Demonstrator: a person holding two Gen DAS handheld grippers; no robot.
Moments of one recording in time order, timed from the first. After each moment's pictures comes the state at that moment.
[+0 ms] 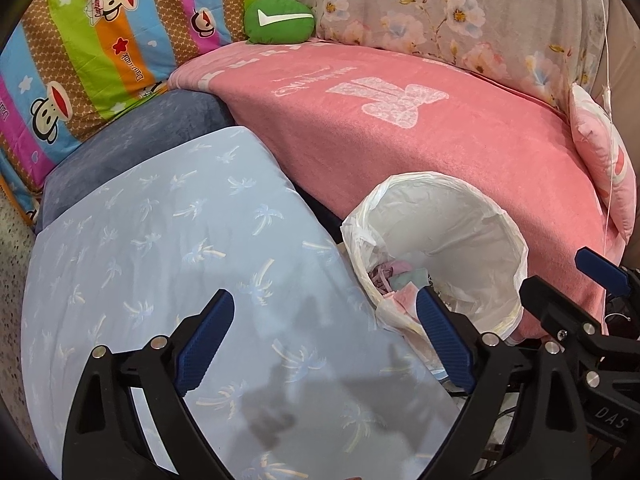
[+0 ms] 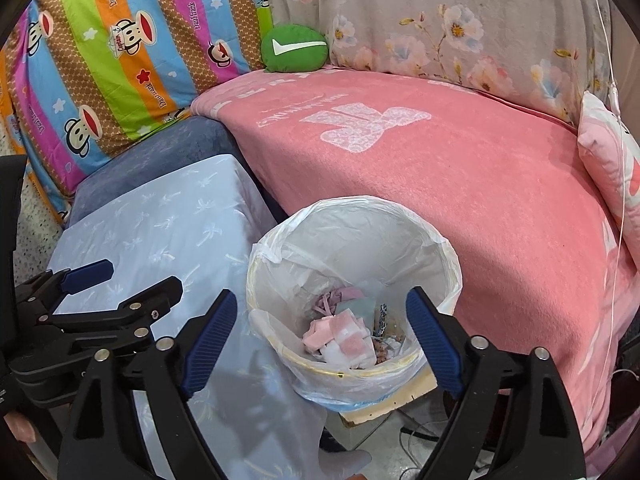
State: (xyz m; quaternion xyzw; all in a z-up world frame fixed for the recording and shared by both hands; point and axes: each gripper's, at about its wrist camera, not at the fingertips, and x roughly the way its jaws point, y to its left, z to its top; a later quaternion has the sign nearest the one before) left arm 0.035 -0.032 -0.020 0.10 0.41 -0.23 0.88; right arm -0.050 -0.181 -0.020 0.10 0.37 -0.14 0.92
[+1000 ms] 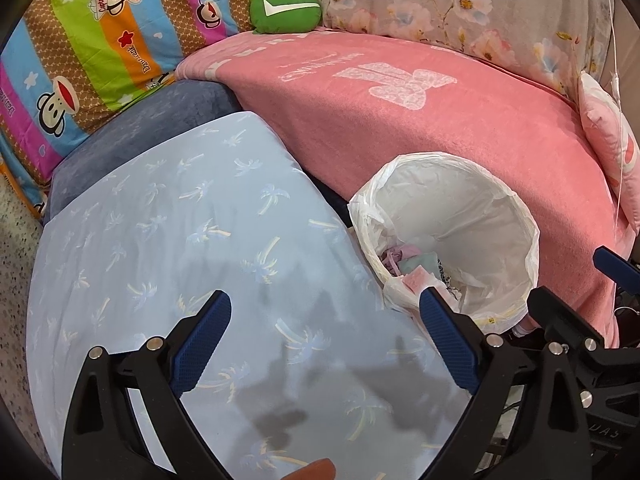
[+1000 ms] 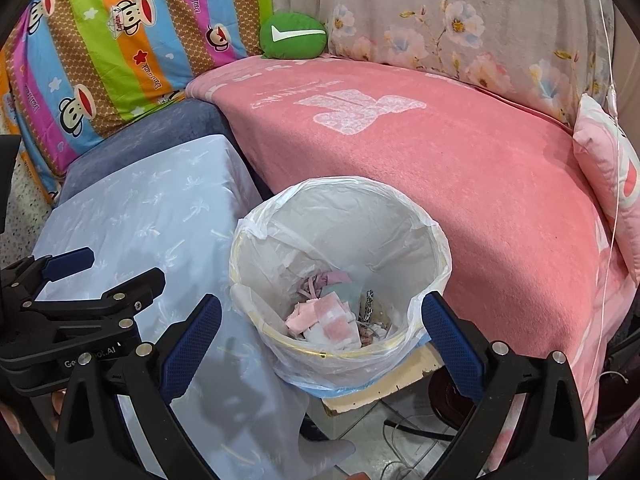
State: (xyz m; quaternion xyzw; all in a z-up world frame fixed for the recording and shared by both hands) left arm 0.027 -0.034 -0.032 0.11 0.42 -0.20 0.88; right arm -0.057 -0.179 -0.036 0.08 0.39 -0.15 0.91
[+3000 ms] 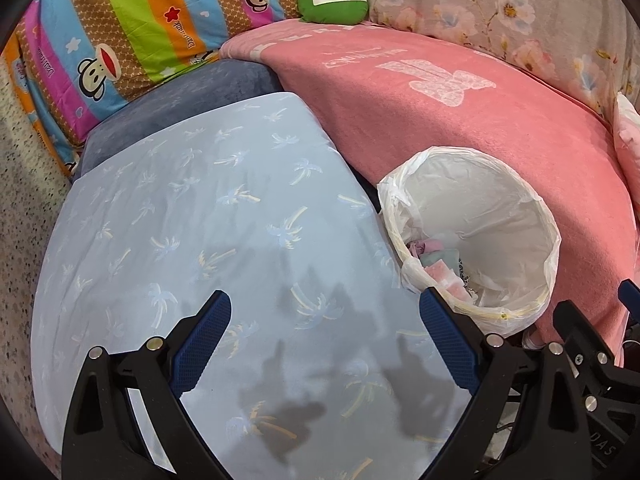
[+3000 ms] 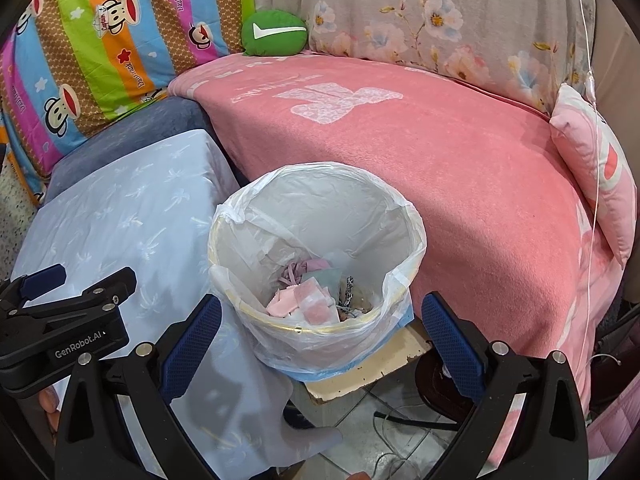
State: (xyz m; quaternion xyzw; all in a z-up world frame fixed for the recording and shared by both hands) left arm 0.008 -0.026 -0.039 0.08 0.43 -0.12 0.89; right arm -0.078 -0.177 -0.045 0.08 0.39 -0.18 0.90
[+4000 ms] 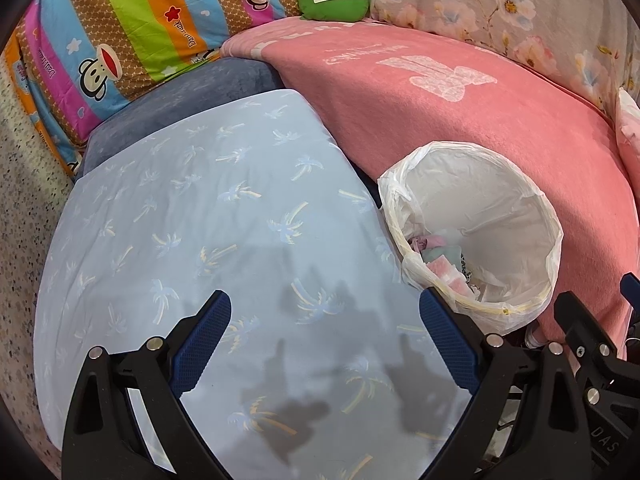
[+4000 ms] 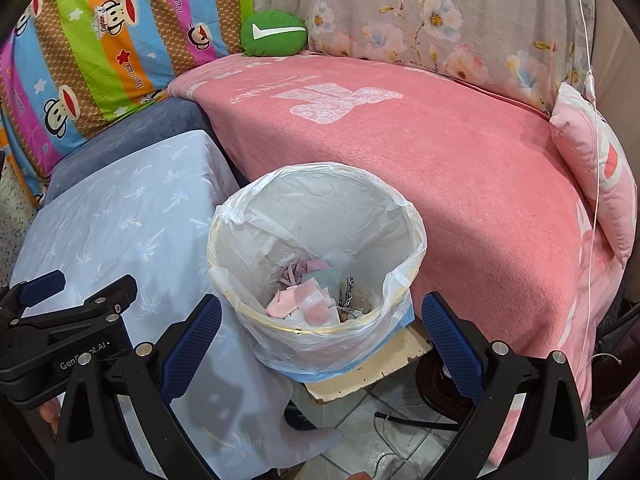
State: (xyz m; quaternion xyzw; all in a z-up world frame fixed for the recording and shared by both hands) left arm 0.005 -0.030 -0.040 0.09 0.44 -0.12 0.89; right arm -0.079 -0.177 -0.045 0.08 0.39 -0.18 0.90
